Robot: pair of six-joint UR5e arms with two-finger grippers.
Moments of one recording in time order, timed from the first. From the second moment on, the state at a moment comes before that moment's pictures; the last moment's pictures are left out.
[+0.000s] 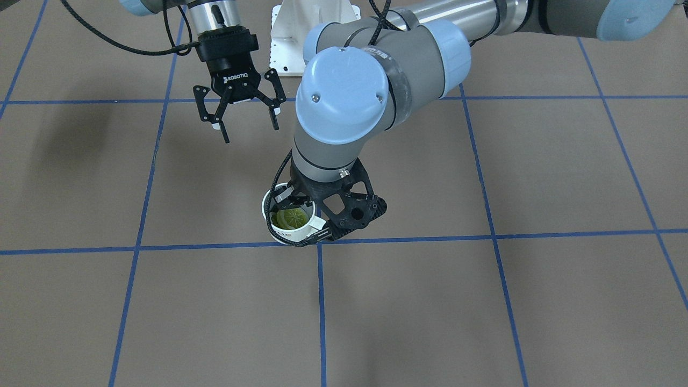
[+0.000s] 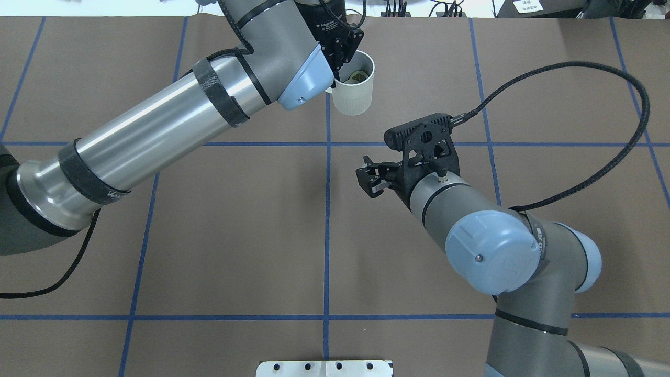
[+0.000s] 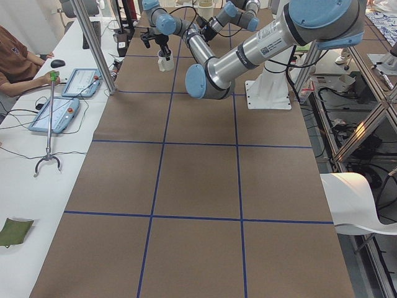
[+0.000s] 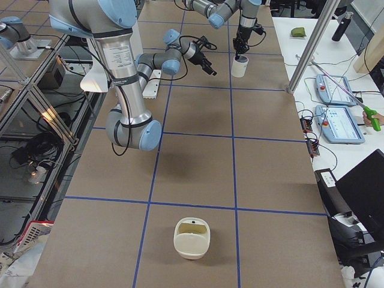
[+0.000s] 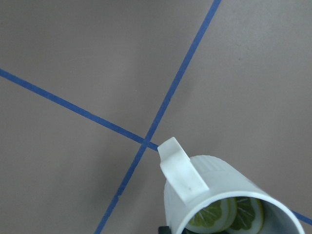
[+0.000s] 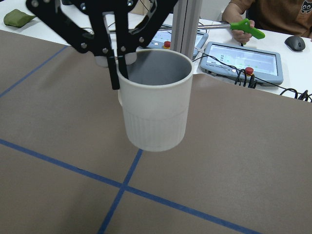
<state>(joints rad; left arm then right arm) -0.84 -2.78 -1.18 -1.41 -2.31 -1.46 0.34 -1.17 2.07 -1.31 1.07 0.94</state>
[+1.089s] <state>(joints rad) -0.82 -2.79 -1.32 -1.22 -2.34 -1.49 0.21 -1.16 1.88 -0.95 0.68 0.95</state>
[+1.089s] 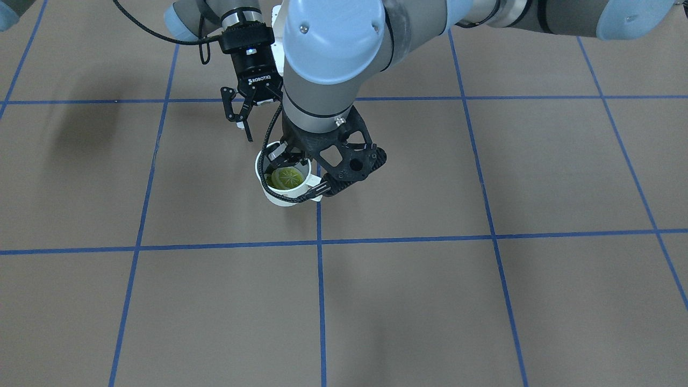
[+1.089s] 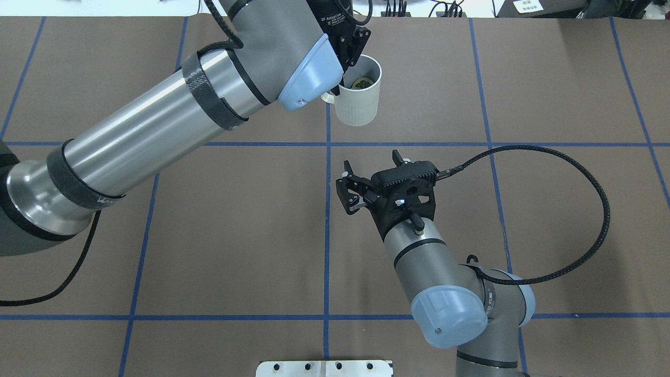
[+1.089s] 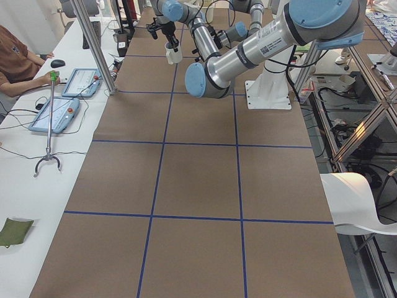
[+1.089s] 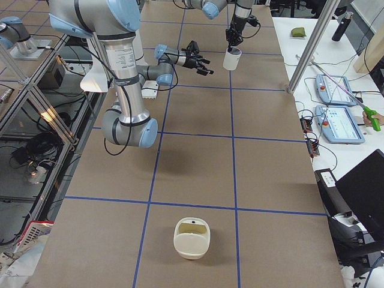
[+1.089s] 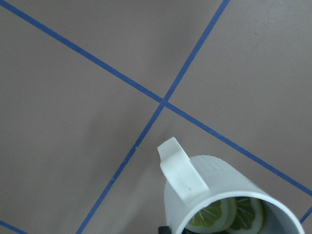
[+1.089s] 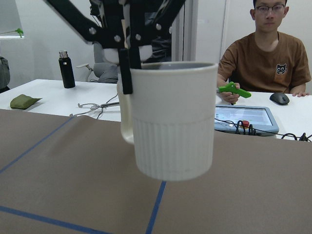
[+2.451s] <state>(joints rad) -0.77 -2.76 -1.42 -1.16 -2.32 -1.50 0.22 -1.13 1.84 -0.95 0.63 0.93</state>
